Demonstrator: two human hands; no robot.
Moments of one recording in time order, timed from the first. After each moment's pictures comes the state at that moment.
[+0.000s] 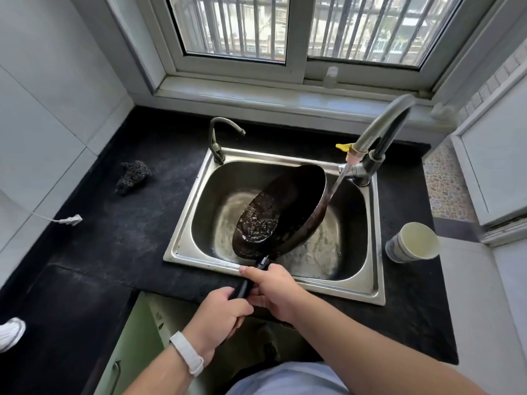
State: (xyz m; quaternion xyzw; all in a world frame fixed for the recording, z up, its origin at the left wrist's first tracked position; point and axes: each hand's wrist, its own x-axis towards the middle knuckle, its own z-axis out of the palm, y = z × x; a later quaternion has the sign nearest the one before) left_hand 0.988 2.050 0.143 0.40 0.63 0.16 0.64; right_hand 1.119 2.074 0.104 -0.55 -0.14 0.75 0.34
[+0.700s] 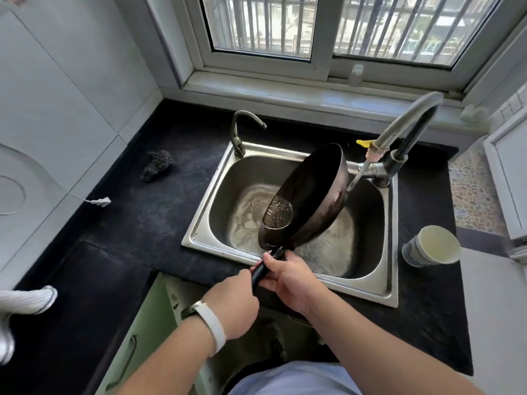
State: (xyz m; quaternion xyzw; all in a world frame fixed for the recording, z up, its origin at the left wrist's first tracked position) left_hand 0.995 2.050 0.165 0.65 0.66 -0.12 0.35; right_hand 1.127 2.071 0.104 -0.46 -0.08 0.78 0.42
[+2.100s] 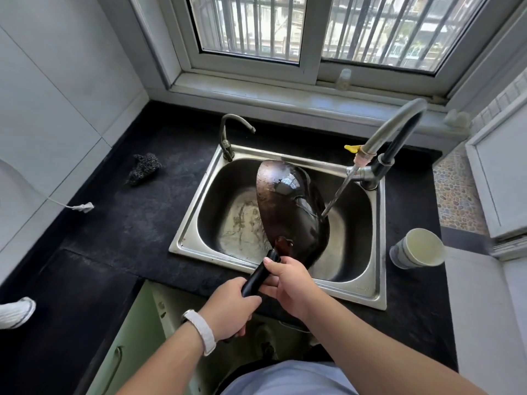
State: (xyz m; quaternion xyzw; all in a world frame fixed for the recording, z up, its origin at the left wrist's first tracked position) left_hand 0.998 2.054 0.134 0.52 0.64 0.04 0.57; right_hand 1.142 2.072 0.094 -0.54 -0.08 0.74 0.40
